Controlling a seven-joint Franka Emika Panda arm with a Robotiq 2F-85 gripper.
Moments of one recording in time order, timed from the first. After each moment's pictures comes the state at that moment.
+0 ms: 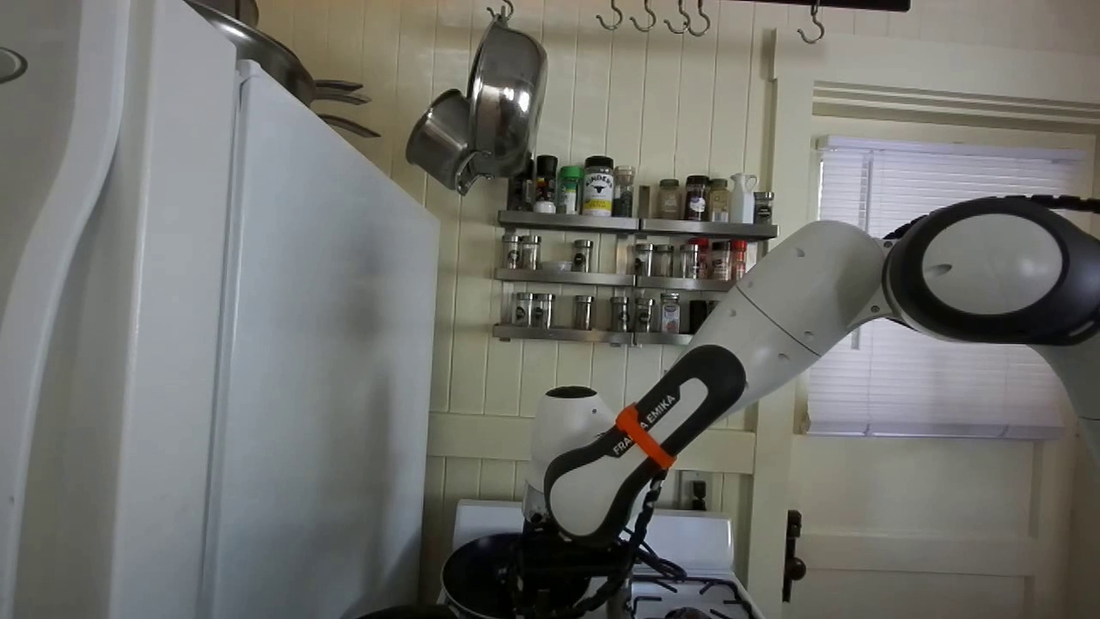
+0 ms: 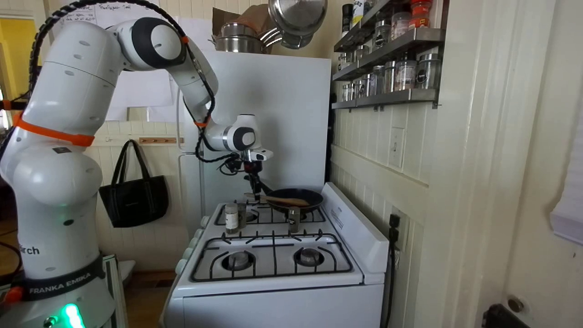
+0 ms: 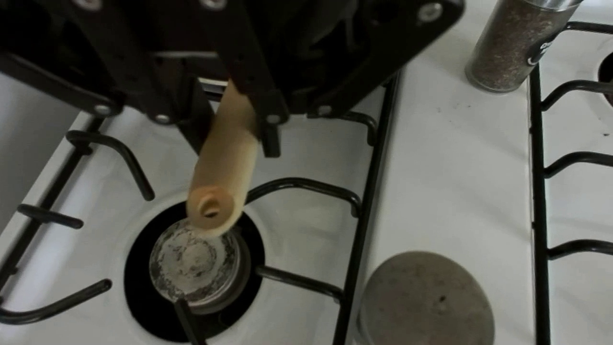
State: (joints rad) arm 0.31 0.34 0.06 -2.09 -0.11 2.57 0.75
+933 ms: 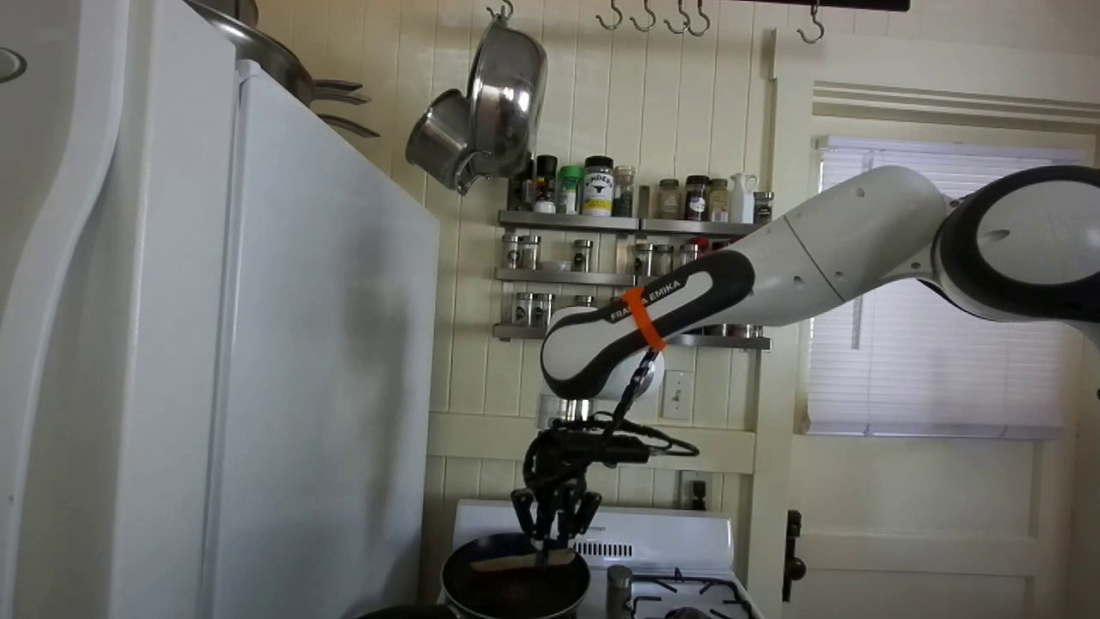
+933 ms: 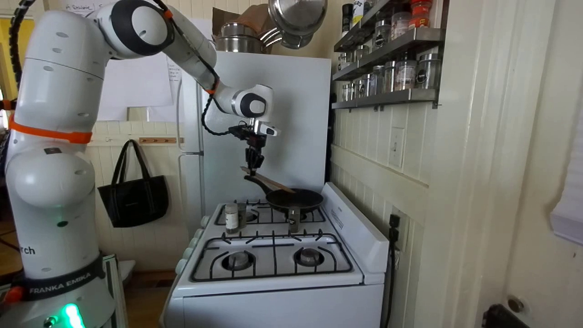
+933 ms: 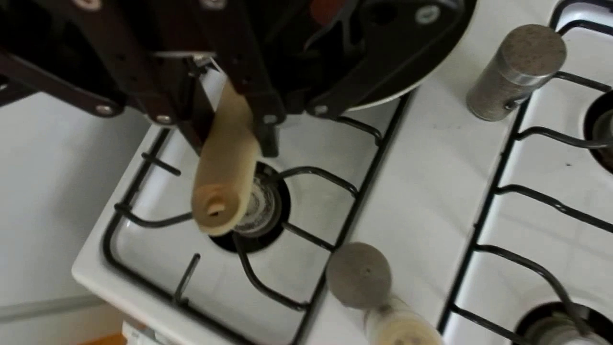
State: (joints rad) arm 0.19 0.22 0.13 -1.91 0.13 2.07 0.34
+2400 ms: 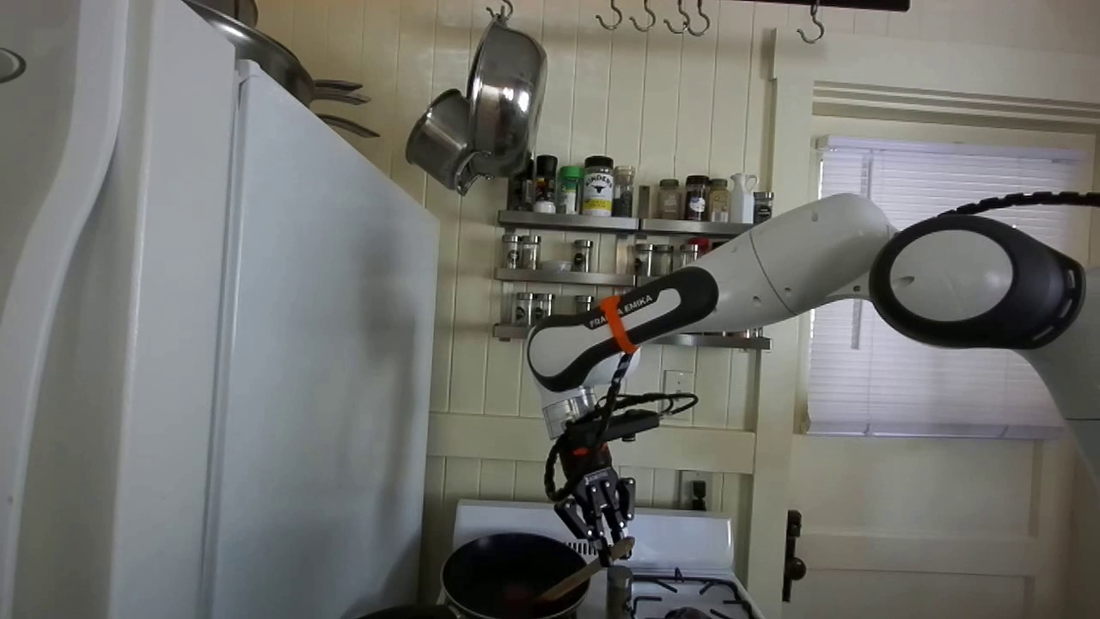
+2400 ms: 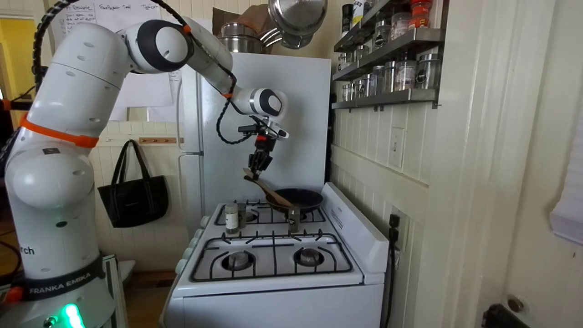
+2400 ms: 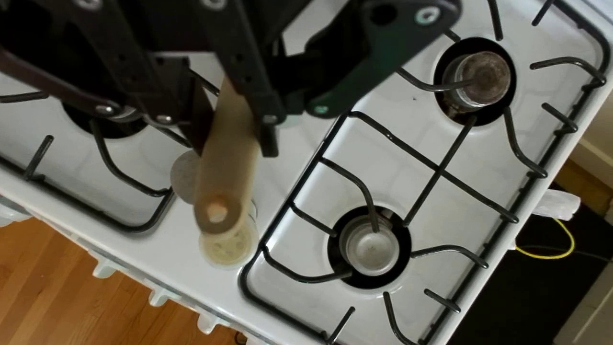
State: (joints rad) arm 0.17 0.38 0.09 -1.64 -0.04 1.57 0.29
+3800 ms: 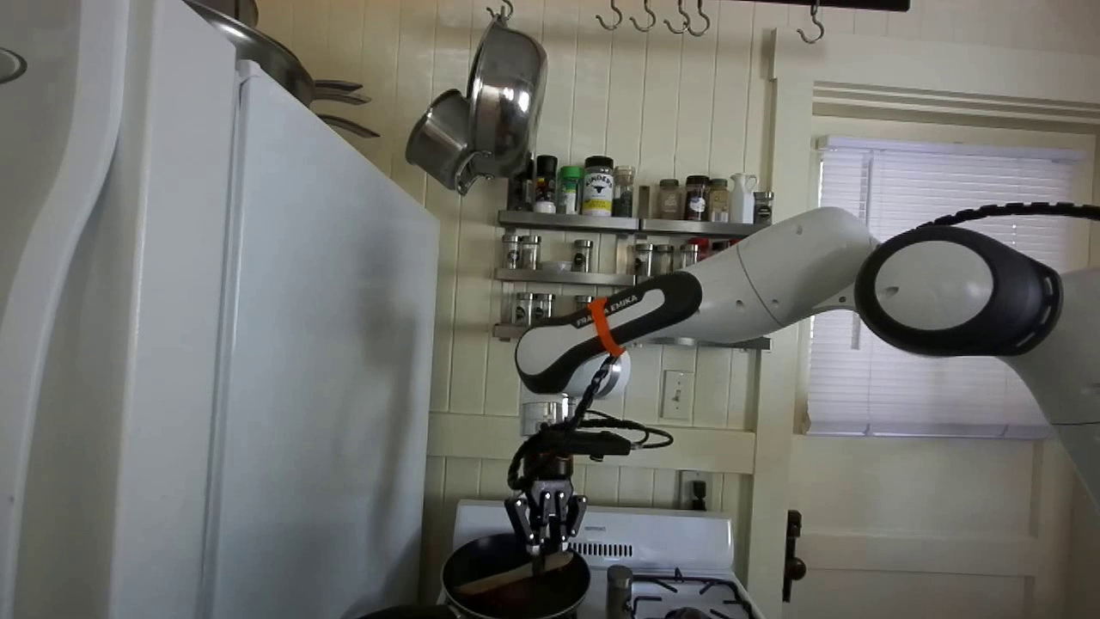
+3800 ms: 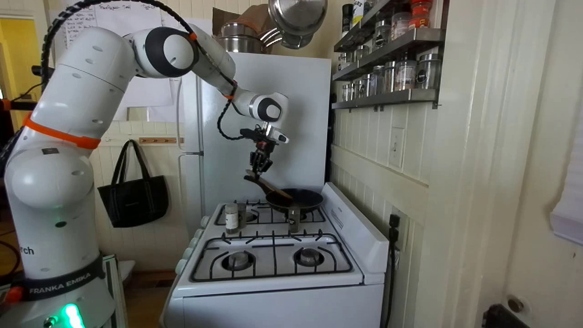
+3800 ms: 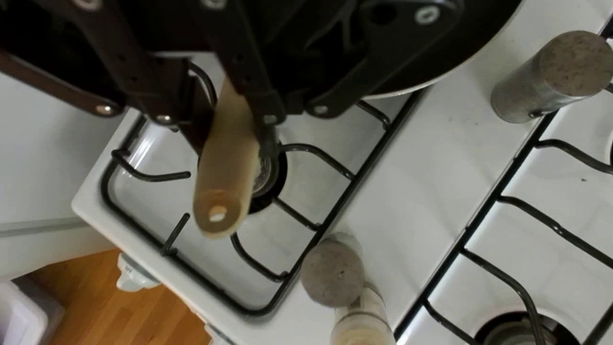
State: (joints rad) arm 0.16 0.42 0.13 -1.64 0.15 1.81 0.17
